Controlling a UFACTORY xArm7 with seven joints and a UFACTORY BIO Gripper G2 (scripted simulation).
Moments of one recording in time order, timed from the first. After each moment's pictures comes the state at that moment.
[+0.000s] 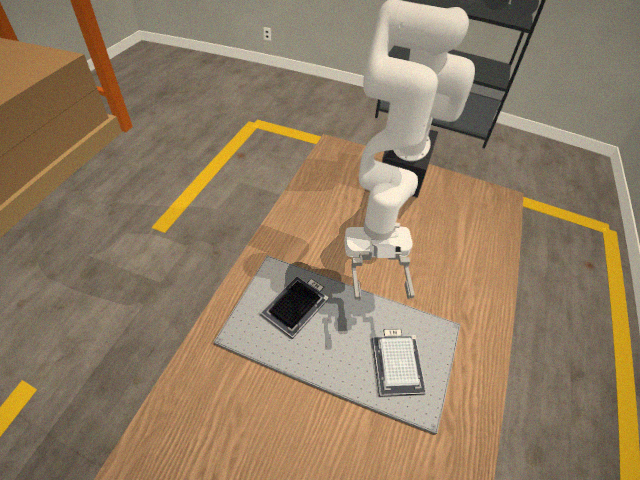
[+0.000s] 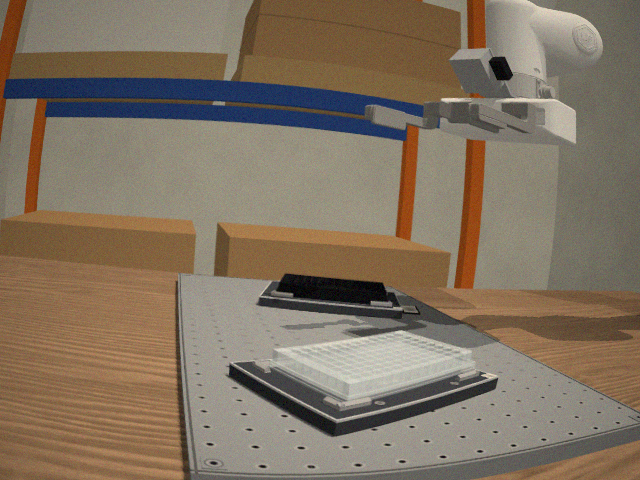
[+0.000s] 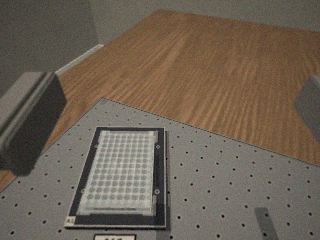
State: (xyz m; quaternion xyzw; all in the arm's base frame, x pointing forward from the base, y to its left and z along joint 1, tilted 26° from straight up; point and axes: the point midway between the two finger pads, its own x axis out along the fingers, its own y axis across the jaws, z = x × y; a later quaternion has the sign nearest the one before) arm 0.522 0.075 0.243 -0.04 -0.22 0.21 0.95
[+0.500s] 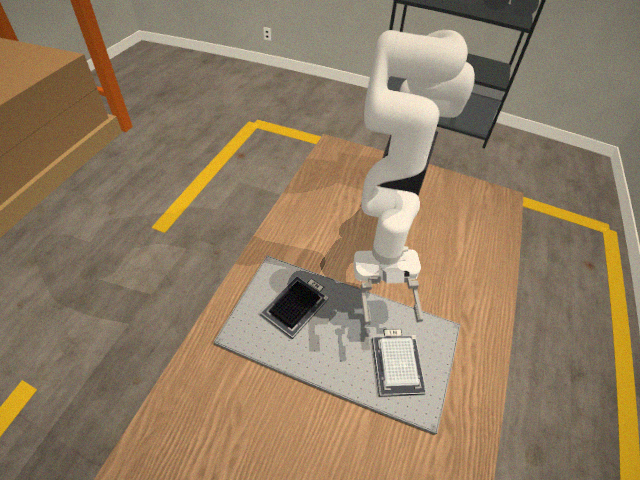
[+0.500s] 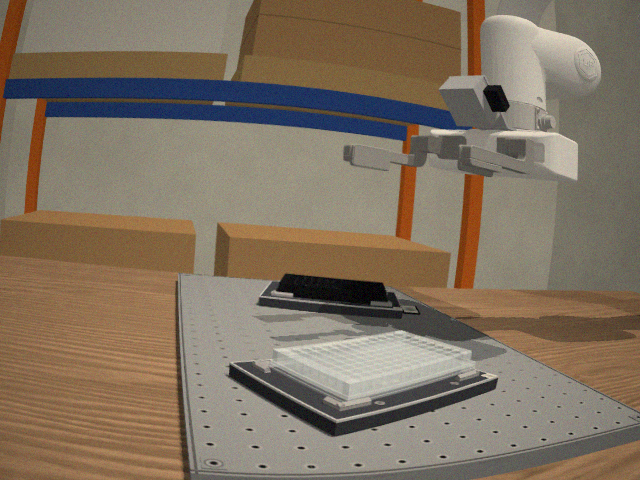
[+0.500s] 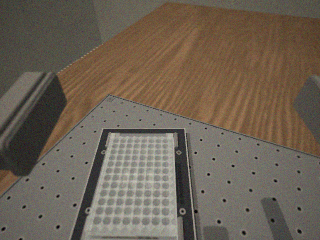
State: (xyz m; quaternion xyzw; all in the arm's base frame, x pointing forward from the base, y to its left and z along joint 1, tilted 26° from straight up) arm 0.566 0.115 0.217 -0.03 -0.22 0.22 0.95
